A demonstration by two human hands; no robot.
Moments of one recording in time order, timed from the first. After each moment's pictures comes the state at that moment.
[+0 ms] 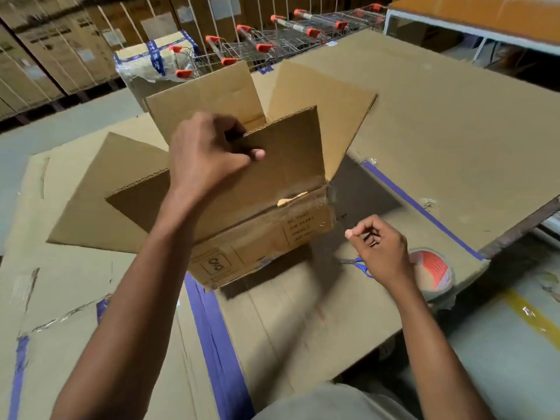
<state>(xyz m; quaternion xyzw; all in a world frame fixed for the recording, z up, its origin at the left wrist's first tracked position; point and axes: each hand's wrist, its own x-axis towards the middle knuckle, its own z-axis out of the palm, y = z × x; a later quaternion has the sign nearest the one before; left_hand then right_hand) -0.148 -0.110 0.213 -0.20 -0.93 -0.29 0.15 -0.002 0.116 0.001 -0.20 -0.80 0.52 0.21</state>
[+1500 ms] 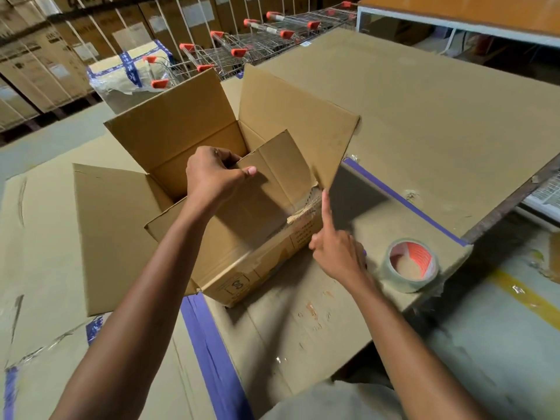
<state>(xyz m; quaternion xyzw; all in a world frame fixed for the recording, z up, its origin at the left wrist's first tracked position) -0.180 -0.081 0.163 -0.11 -0.91 -0.40 0.01 -0.029 0.076 0.005 -0.21 -0.93 0.28 0.09</state>
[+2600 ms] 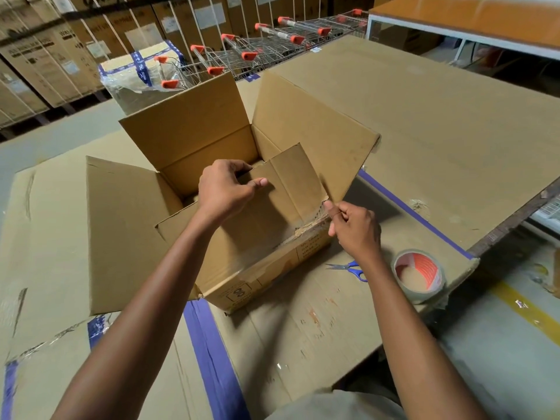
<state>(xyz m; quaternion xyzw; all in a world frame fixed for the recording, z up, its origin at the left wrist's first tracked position) -0.178 -0.088 0.149 -0.17 -0.92 -0.35 0.02 -0.061 0.115 0.023 -0.24 -0.87 0.40 0.17</state>
